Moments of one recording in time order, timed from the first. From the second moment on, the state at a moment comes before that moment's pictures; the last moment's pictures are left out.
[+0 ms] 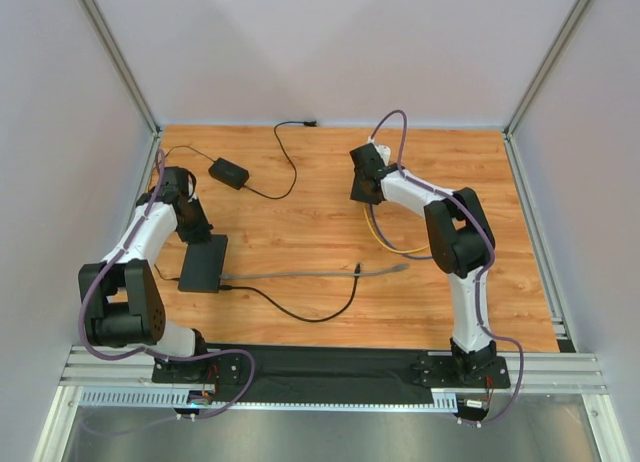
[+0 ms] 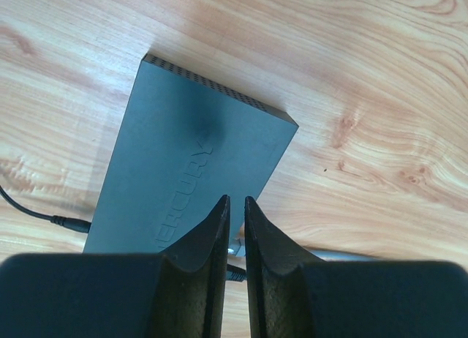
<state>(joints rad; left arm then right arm) 0.08 1.46 1.01 -0.70 0.03 -0.37 0.46 2.15 1.57 -0.39 0.24 0.59</state>
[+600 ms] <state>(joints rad) 0.12 1.47 1.01 -0.70 0.04 -0.37 0.53 2.04 1.56 -0.25 0.00 0.44</state>
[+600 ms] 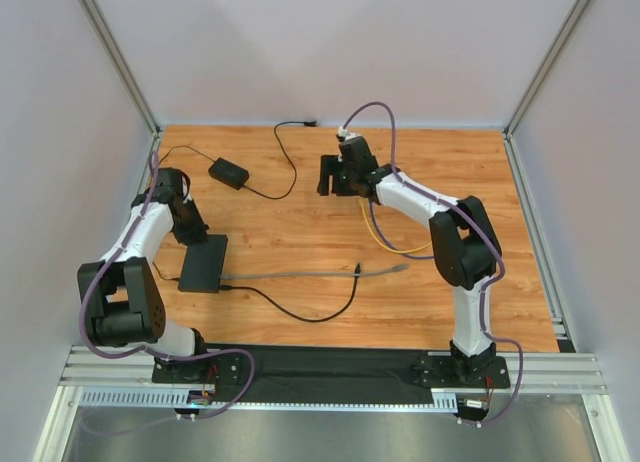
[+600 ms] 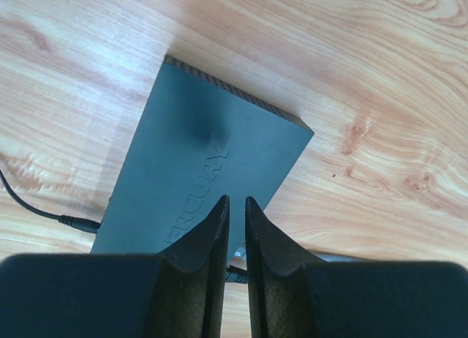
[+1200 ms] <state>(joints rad) 0.24 1.45 0.95 -0.71 0.04 -0.38 0.85 2.42 1.97 -0.14 -0.73 0.58</state>
